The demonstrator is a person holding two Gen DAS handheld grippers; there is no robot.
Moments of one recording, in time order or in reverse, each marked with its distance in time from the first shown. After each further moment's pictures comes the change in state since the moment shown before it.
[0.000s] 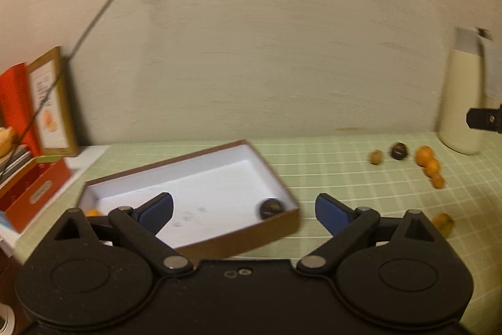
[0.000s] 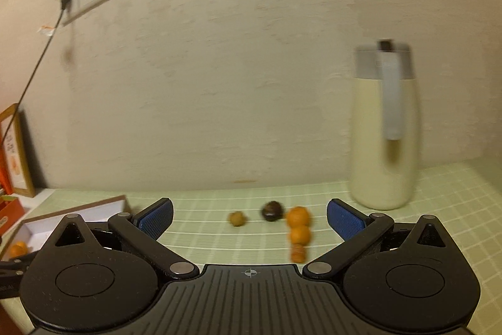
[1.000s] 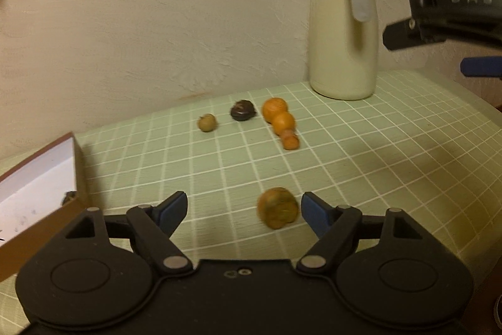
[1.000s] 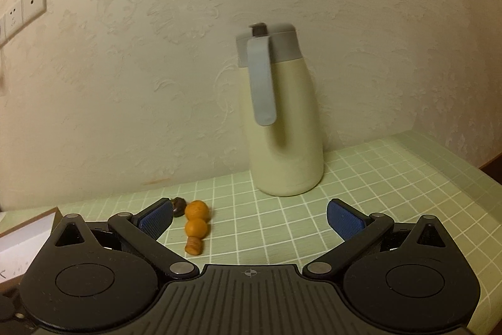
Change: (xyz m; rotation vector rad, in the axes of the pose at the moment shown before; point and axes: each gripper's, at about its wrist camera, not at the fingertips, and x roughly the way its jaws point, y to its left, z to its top) left arm 0.030 -0.169 -0.027 0.179 0.082 -0.306; right arm -0.021 -0.092 -0.007 0.122 0.012 -0.197
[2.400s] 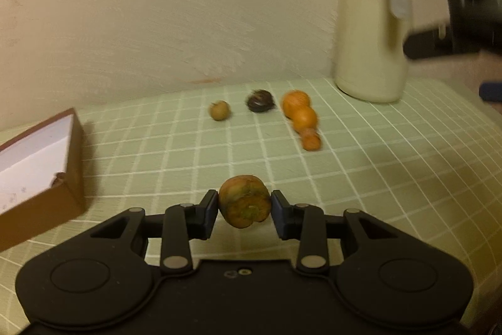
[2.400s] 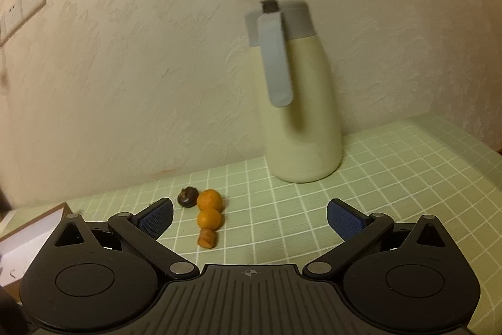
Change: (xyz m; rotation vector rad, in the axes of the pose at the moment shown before) left arm 0.027 0.014 0.004 -0.113 0.022 0.059; right arm 0.026 0.006 -0.007 0.016 0.059 0.044
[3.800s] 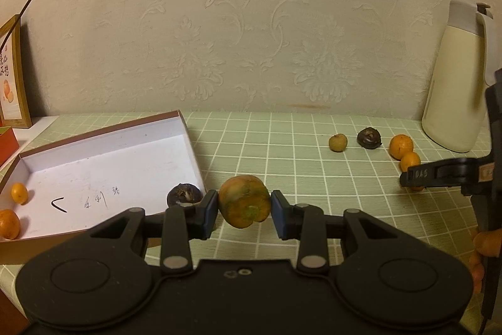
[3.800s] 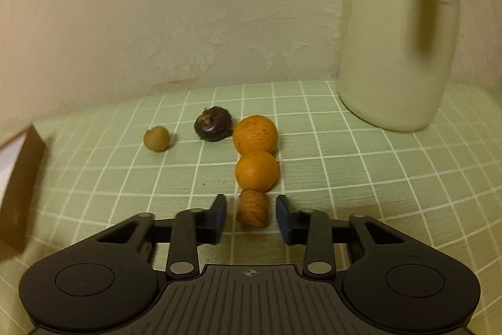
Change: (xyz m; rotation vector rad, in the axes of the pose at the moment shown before) left arm -0.023 0.102 0.008 -0.142 -0.038 0.164; right arm 0.146 0.067 -0.035 -0.160 0.290 -0.015
